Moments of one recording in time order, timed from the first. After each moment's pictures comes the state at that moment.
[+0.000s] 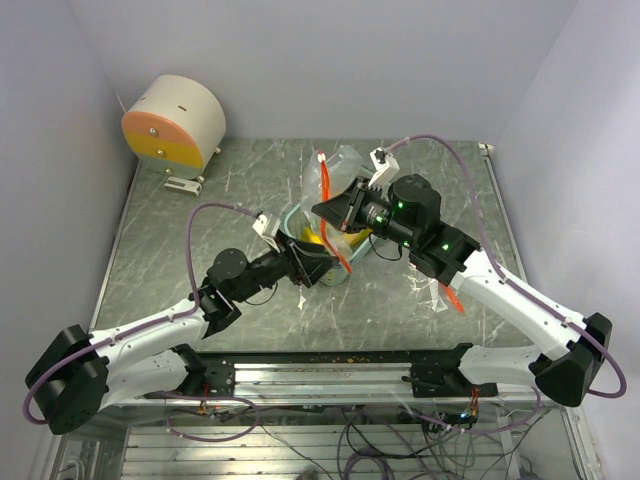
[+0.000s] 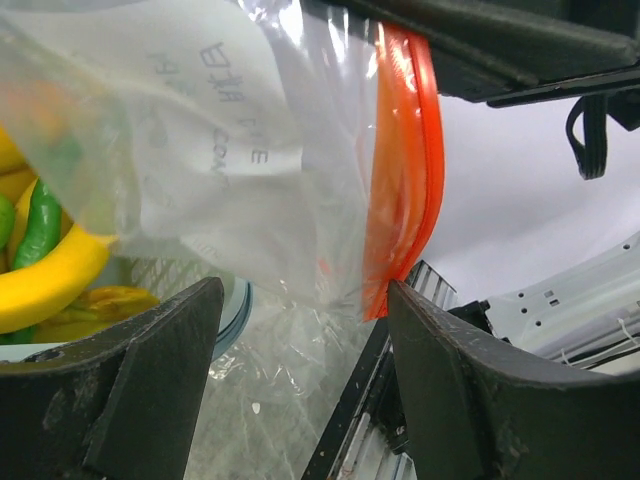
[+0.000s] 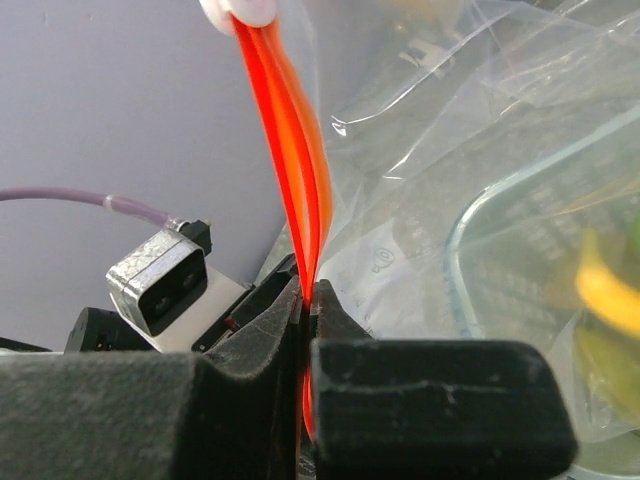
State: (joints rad) left arm -0.84 1.02 0.45 0.69 0.17 -0.63; right arm 0.80 1.20 1.16 -0.10 -0.10 0.75
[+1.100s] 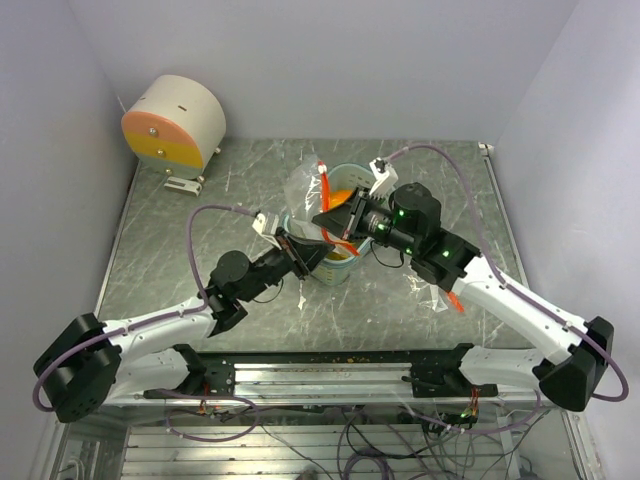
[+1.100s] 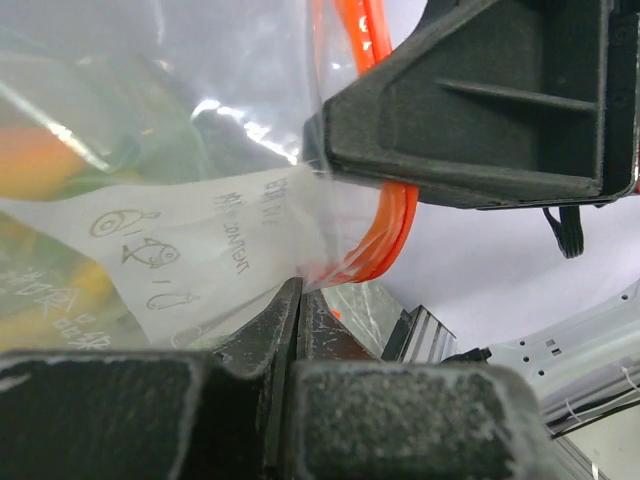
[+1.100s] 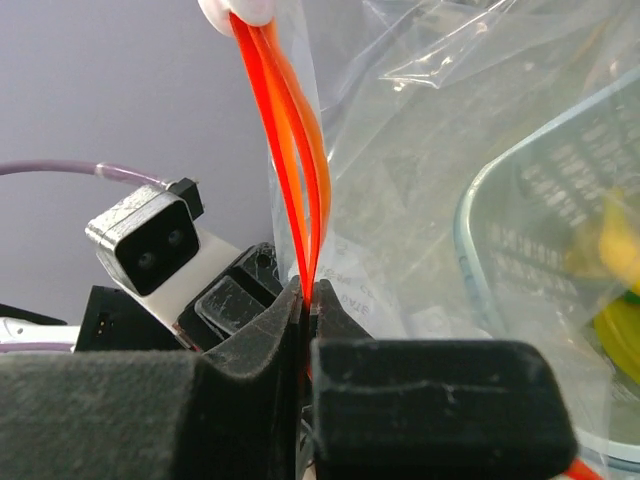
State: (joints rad) left arm -0.87 1.11 0.45 0.87 0.07 -0.64; right arm 0.80 1.18 1.09 -0.07 -0.15 0.80
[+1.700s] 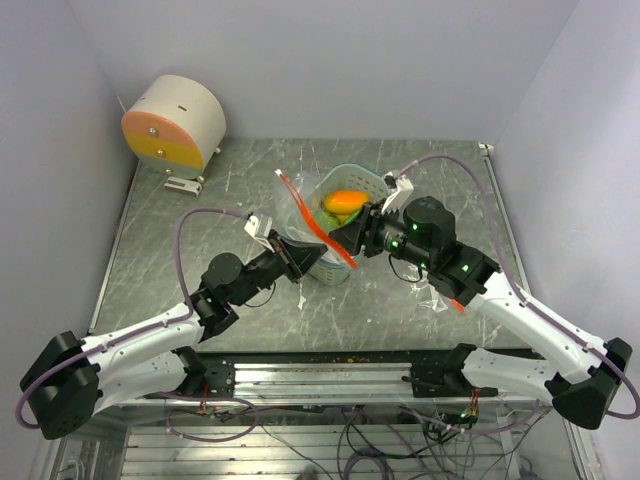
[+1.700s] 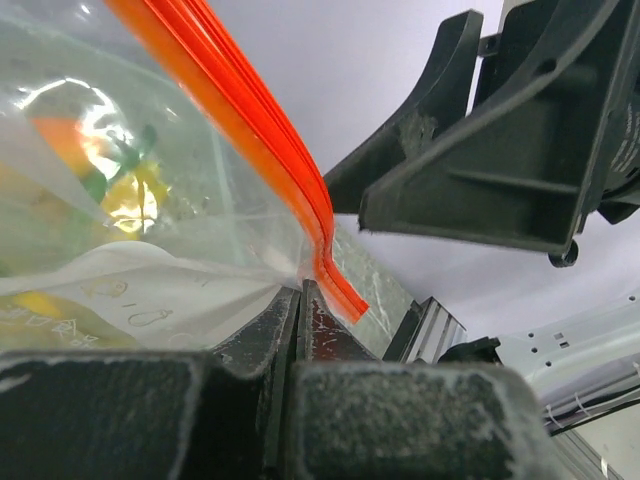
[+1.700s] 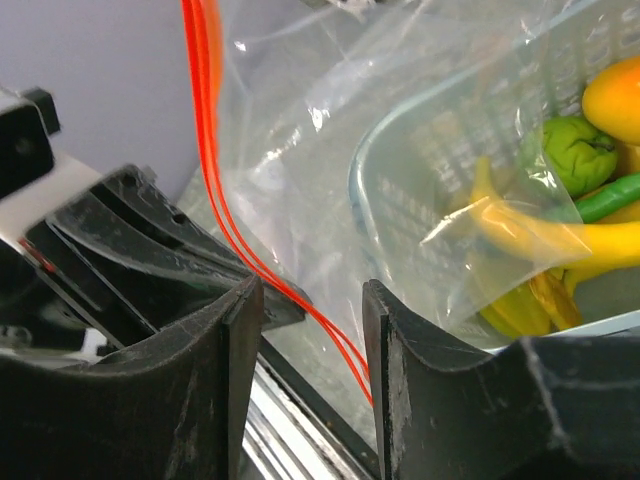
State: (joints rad) left arm -0.87 0.97 0.44 0.71 0.05 -0.61; right arm 0.80 1.04 1.03 -0.24 -0.05 0.59
